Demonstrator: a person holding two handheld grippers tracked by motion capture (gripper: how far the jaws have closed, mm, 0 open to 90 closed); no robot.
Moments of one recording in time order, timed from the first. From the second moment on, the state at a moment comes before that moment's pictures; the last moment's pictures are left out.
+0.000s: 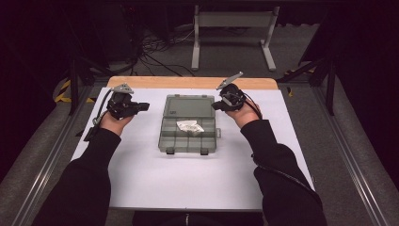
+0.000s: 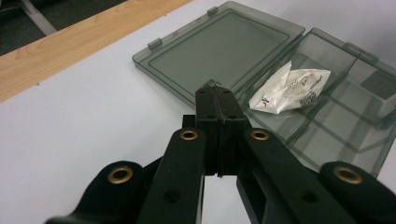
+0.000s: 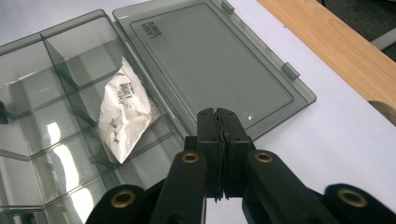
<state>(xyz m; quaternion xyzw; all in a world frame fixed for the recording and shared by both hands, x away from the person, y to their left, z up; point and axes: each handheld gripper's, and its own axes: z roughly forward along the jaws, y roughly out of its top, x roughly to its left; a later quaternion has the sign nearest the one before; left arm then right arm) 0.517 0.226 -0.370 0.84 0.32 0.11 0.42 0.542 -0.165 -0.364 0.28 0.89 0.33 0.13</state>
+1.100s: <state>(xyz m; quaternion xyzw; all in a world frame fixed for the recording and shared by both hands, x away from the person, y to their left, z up) 0.560 0.203 -0.393 0.85 0.35 0.09 0.37 0.569 -0.175 -0.390 0.31 0.90 0.30 0.12</state>
